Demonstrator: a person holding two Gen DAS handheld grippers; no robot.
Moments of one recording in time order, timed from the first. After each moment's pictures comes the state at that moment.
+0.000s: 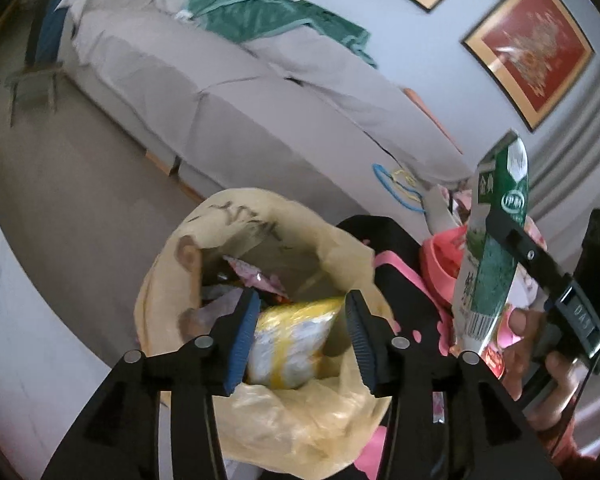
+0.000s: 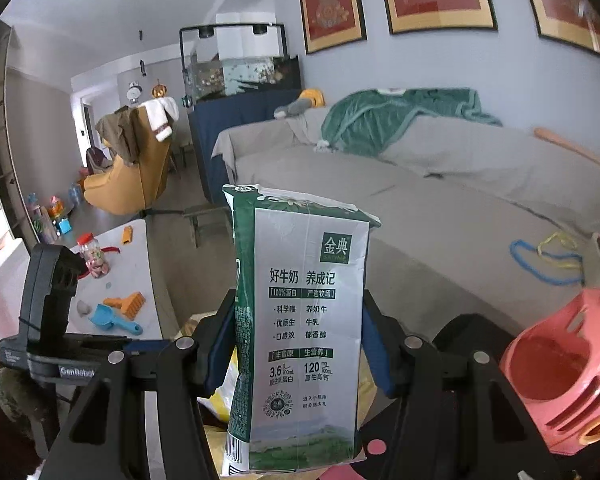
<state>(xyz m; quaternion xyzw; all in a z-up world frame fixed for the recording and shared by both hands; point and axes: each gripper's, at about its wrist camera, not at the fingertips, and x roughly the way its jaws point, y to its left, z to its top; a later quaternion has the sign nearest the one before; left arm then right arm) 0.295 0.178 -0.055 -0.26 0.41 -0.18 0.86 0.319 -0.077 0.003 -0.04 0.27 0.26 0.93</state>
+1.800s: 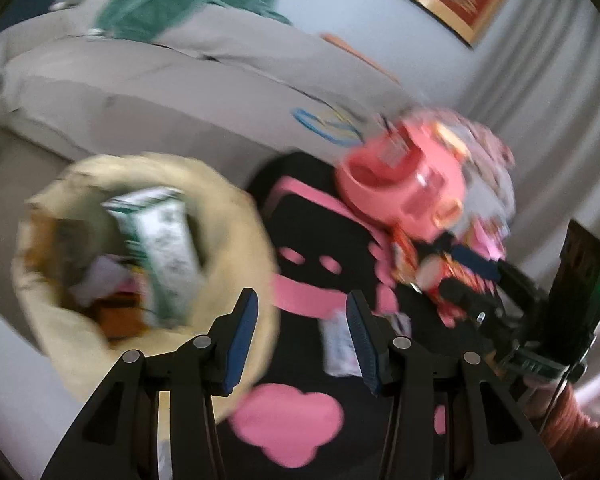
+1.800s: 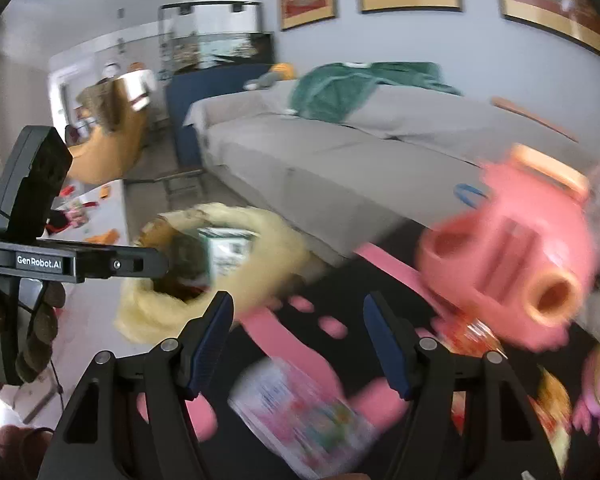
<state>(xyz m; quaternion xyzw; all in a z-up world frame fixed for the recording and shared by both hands) 0.241 0.025 -0.039 -0.12 0.42 -0.29 0.85 0.208 -0.211 -0.044 -0.06 0.30 0.17 0.94</state>
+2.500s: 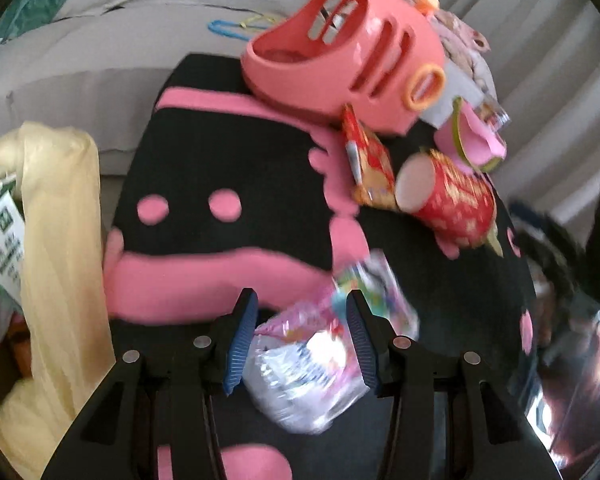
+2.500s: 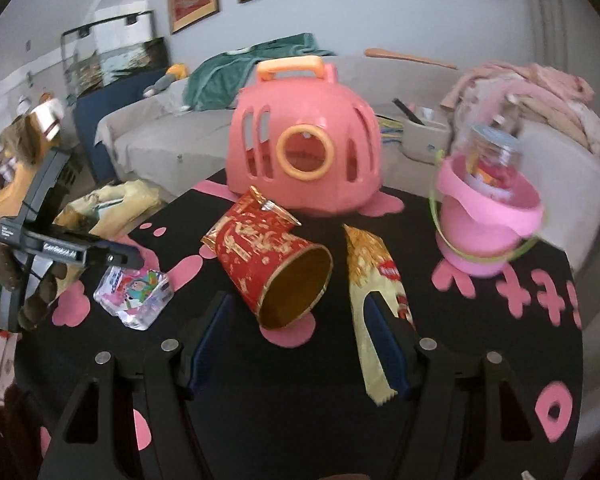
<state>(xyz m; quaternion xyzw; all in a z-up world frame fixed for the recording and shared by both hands) 0.266 -0.083 -0.094 0.00 0.51 -0.37 0.78 0.152 -0.362 -0.071 -0.03 0.33 0.06 0.94</state>
